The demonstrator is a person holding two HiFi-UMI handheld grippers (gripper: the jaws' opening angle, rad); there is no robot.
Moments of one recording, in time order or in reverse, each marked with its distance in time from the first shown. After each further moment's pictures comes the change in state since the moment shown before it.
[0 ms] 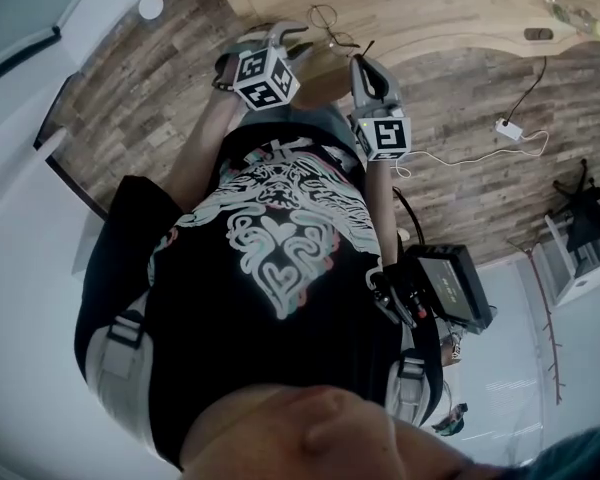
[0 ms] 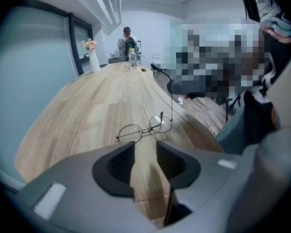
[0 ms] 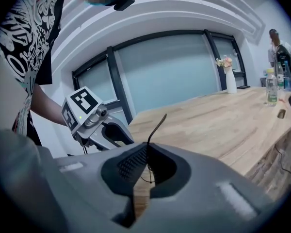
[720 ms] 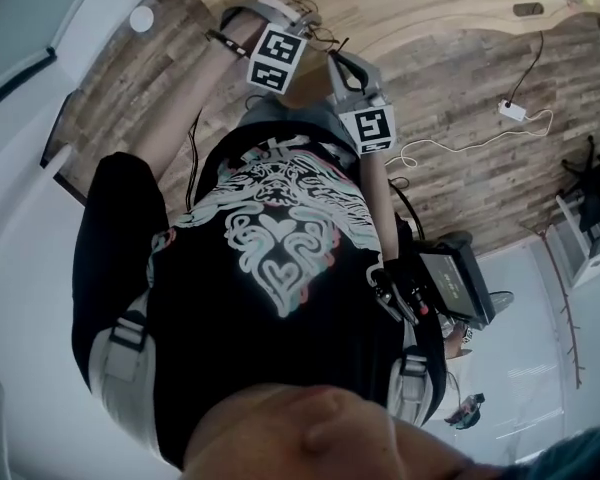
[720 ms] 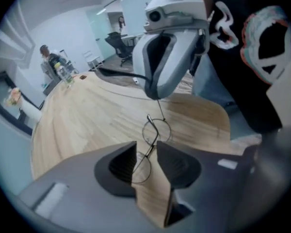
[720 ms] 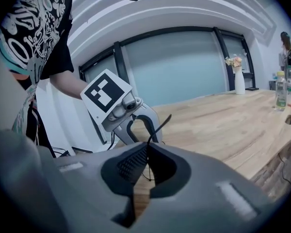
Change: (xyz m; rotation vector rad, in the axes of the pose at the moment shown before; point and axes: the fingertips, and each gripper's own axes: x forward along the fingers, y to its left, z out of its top) left arm 0.041 -0.003 0.012 0.805 0.181 -0.234; right arm 0.013 0.022 -0.007 -0.067 0.037 0.056
